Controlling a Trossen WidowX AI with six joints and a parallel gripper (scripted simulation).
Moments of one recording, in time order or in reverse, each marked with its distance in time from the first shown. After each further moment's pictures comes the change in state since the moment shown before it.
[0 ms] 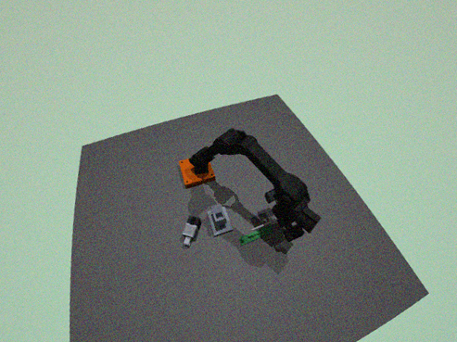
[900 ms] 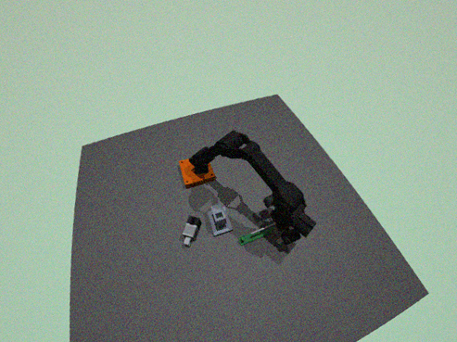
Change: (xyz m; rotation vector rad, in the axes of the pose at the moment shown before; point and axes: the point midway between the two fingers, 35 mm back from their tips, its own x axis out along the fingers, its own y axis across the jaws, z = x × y) arm 0.040 -0.003 -0.005 -0.002 0.000 0.001
